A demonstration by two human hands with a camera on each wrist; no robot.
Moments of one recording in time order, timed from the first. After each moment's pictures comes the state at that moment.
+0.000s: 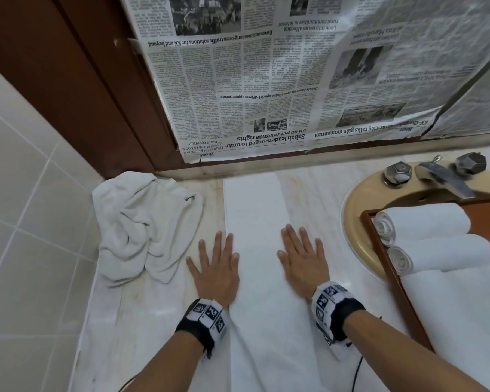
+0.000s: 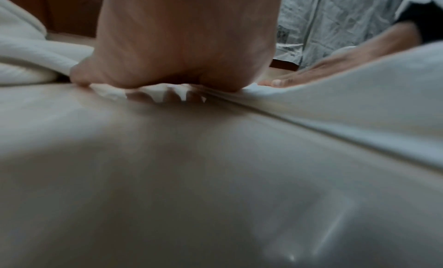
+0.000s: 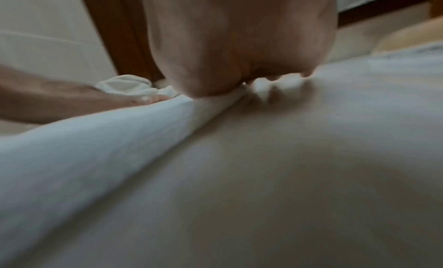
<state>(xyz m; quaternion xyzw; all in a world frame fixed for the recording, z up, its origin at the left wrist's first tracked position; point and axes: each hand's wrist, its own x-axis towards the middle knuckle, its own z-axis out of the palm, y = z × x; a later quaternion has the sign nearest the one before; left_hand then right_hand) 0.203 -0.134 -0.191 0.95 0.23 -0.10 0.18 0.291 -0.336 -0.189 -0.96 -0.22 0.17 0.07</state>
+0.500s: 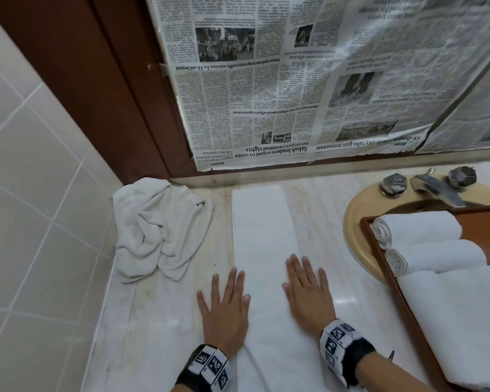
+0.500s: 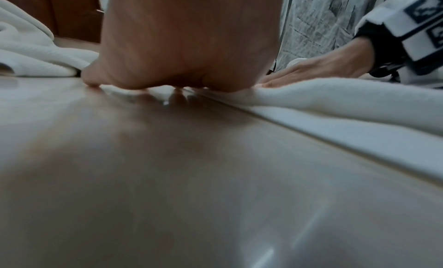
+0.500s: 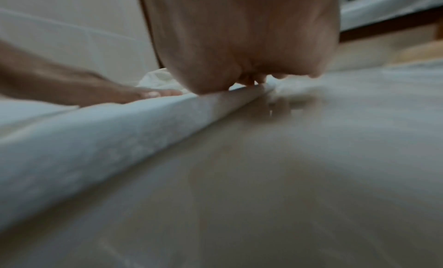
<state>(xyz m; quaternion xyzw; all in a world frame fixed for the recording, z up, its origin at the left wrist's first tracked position) 0.120 -0.160 -0.205 0.97 0.18 -0.08 0.14 0.222 -0.353 -0.196 -0.96 -0.24 0.10 0.08</state>
